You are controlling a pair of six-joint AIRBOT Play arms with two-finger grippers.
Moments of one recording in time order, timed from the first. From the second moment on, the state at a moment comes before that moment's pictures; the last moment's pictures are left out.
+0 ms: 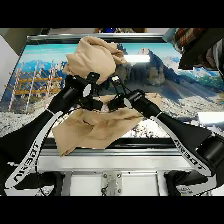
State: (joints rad) left arm -0.55 -1.50 1.42 1.70 -1.34 -1.85; right arm 0.59 -1.63 1.32 -1.57 0.72 1.79
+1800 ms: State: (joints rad) left arm -0.74 -1.27 1.44 1.57 -1.27 -1.92; right arm 0.39 -0.96 1.30 -1.60 1.61 1.90
